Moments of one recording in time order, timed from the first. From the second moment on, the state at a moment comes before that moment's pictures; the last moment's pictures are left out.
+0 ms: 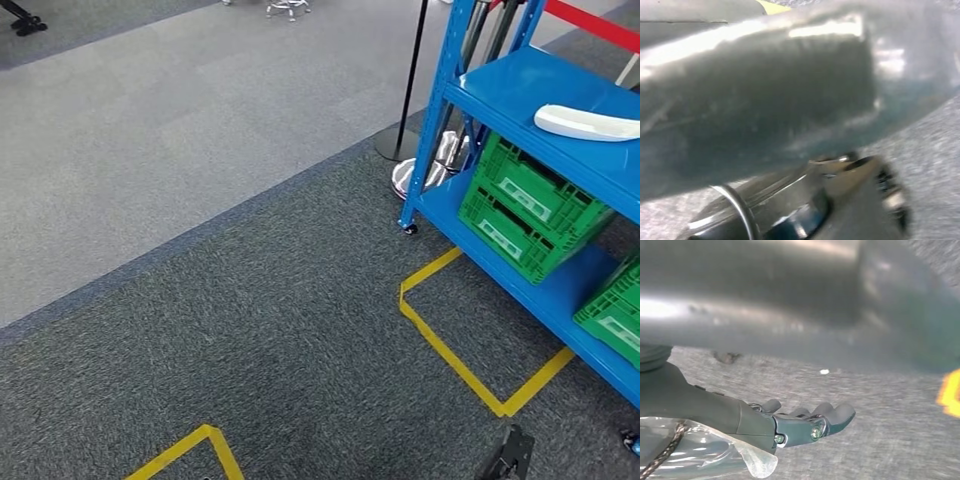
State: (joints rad) left arm -0.05 -0.05 -0.90 -0.12 0.73 0.28 -0.52; right arm -0.18 0.19 -0.90 -0.31 0.33 -0.28 -0.33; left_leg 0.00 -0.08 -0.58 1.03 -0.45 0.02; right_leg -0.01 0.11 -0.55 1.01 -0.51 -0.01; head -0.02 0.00
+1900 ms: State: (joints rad) left arm -0.02 -0.12 0.00 -0.23 0.42 0.24 -0.69; right arm -0.04 0.17 -0.99 -0.31 0.66 -0.07 -0.63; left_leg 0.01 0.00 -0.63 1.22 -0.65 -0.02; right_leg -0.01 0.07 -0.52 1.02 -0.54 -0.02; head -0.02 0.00
